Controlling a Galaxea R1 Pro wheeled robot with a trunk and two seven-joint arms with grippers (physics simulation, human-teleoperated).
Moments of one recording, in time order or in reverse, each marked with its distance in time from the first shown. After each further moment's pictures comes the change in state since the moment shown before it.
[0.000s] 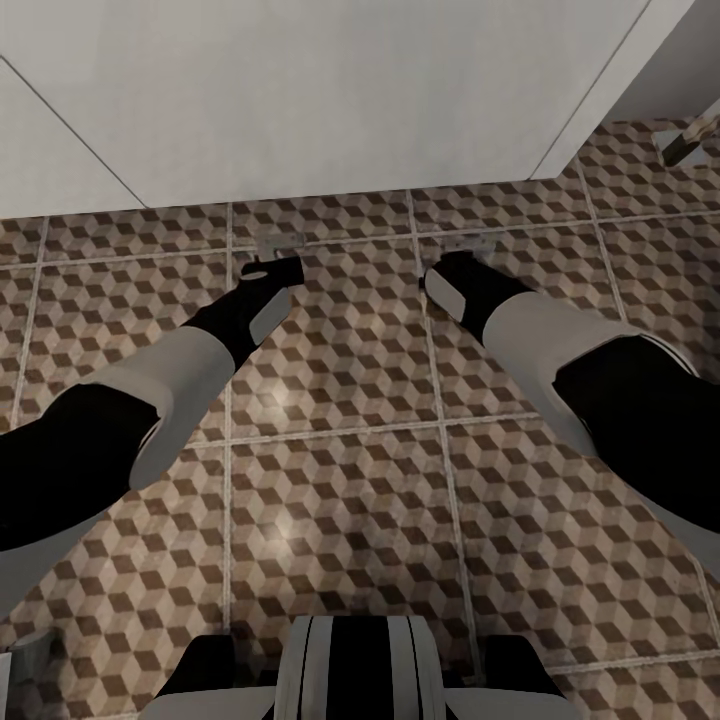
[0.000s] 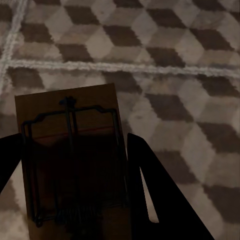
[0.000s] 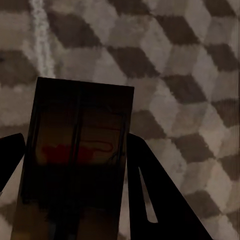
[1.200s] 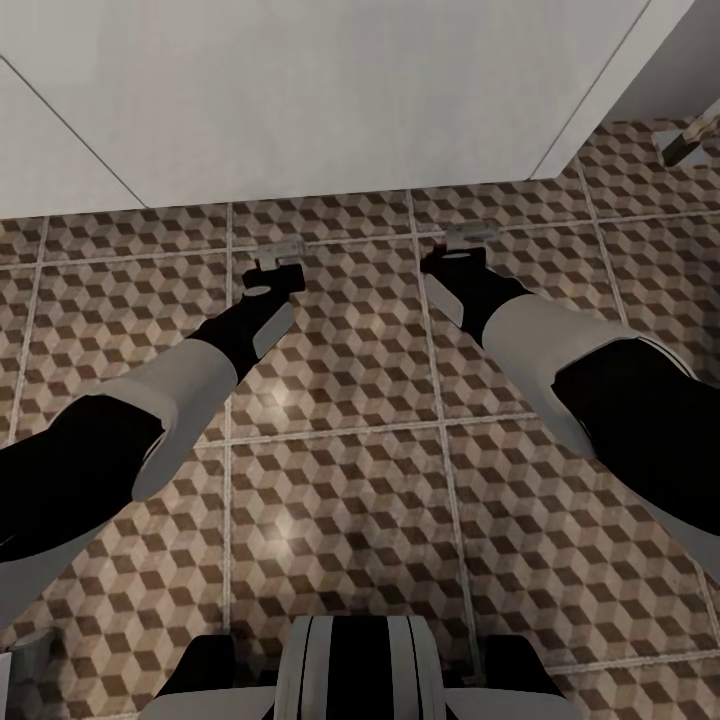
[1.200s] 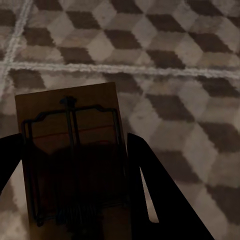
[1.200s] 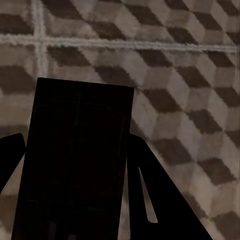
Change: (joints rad) left arm 0.039 0.000 -0.023 -0.002 -0.008 -0.093 0.001; right arm 0.007 0.000 0.004 0.000 0.092 -0.217 0.000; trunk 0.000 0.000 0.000
